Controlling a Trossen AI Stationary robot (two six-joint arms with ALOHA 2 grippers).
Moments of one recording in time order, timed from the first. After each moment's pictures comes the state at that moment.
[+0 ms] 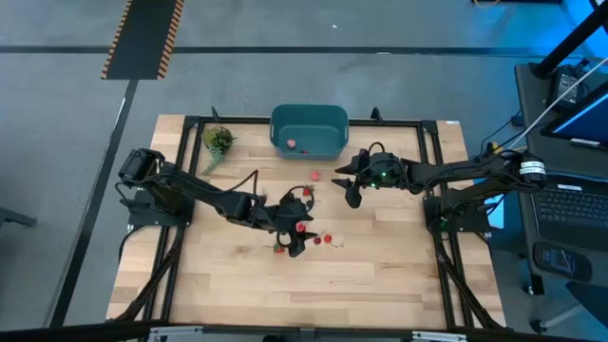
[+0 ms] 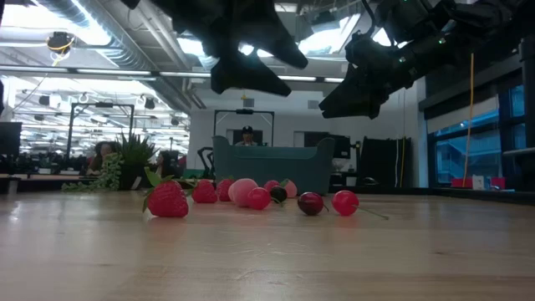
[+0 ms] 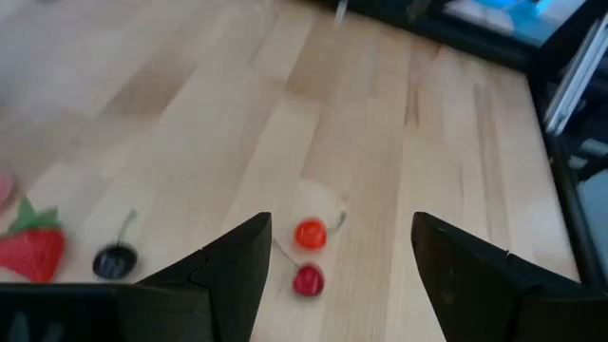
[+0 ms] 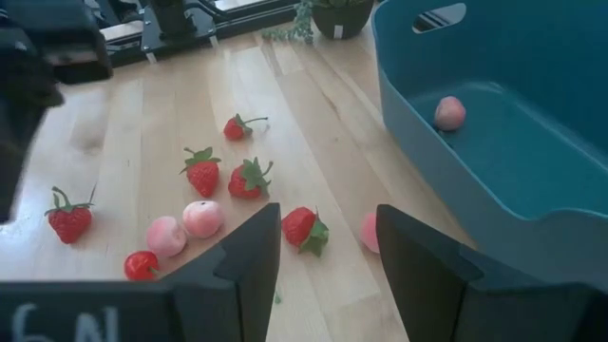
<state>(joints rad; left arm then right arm) -0.26 1.66 1.04 0.02 -0.27 -0.49 -0.16 1.28 0.58 0.26 0.07 0.18</state>
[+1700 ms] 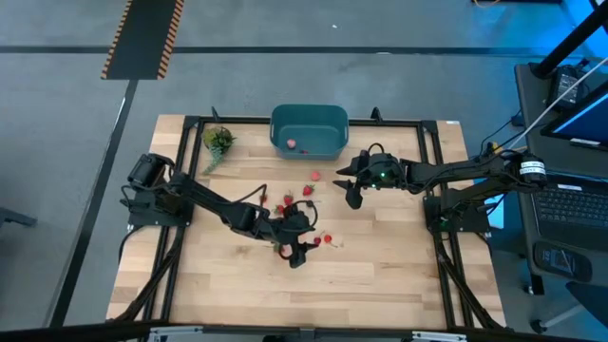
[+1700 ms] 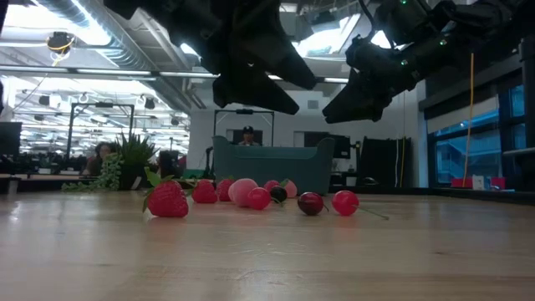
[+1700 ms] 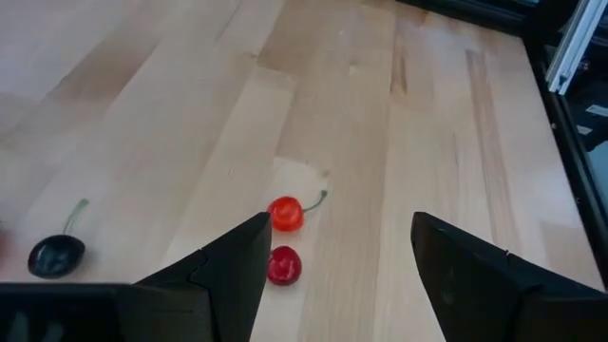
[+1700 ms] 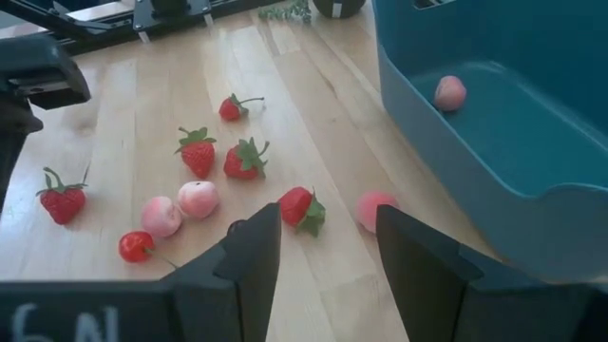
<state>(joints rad) -0.31 1.75 1.04 0.09 -0.30 -0.47 -0.16 1.28 0.58 0.21 0.07 0.18</state>
